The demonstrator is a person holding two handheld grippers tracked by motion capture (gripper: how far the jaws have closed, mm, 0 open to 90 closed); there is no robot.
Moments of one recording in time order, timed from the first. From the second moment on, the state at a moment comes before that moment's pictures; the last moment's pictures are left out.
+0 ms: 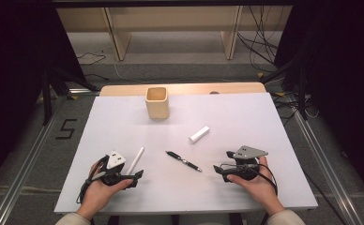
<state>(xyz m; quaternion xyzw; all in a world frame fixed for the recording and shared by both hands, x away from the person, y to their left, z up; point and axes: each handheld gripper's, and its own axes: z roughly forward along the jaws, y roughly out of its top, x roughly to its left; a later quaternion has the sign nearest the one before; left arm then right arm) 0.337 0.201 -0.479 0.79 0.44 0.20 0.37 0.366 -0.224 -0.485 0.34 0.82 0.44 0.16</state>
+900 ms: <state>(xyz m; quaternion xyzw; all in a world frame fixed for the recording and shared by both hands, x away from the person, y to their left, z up) 0.360 0.198 -0.471 0.80 0.49 0.19 0.29 0.366 -0.224 -0.484 0.35 0.81 0.44 0.17</state>
